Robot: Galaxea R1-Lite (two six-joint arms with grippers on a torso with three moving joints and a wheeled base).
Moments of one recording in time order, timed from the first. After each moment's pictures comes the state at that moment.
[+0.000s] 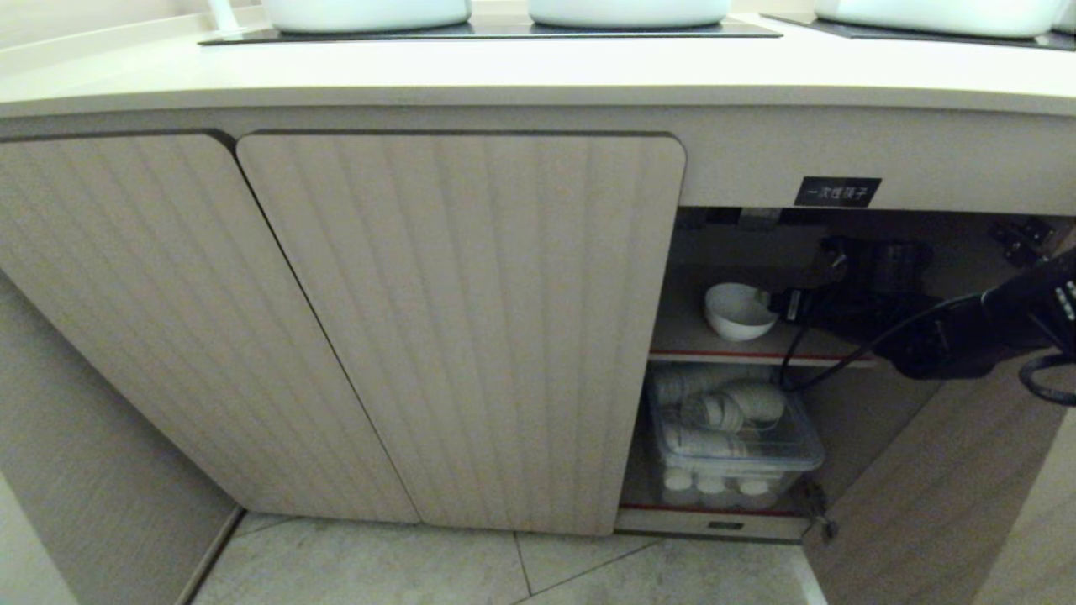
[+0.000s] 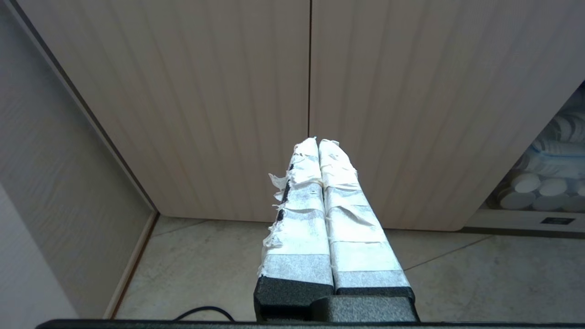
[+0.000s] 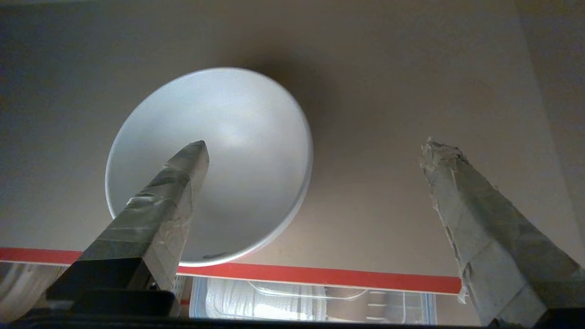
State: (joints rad) left arm 0.00 0.00 0.00 0.00 0.00 0.00; right arm -0.03 2.24 -1.34 -0.63 0.06 0.10
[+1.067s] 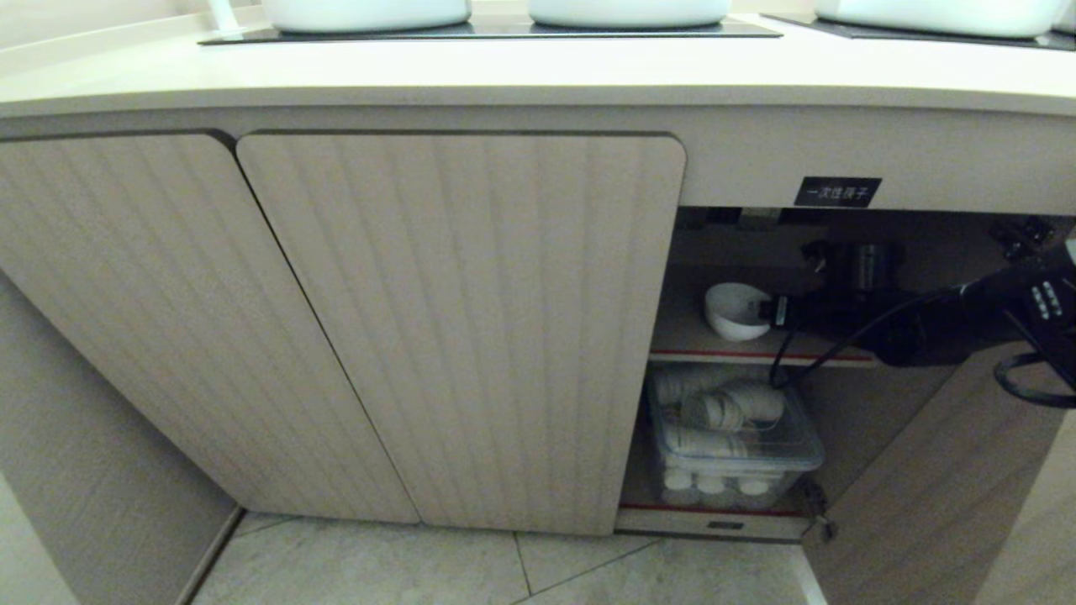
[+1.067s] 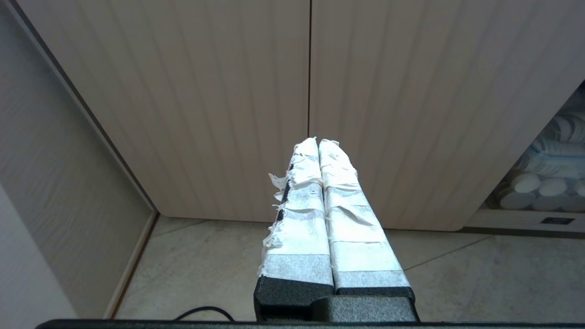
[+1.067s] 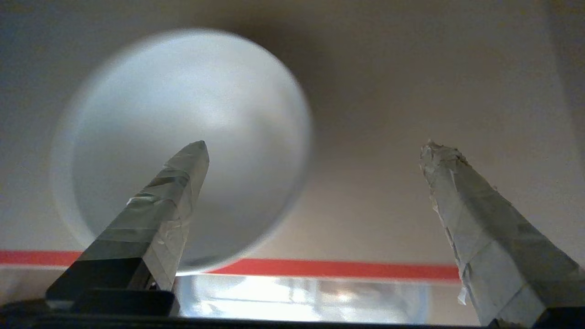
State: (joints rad) left arm 0.00 0.00 0.00 0.00 0.00 0.00; right arm 0.00 2.29 -1.45 -0.45 -0.03 0.09
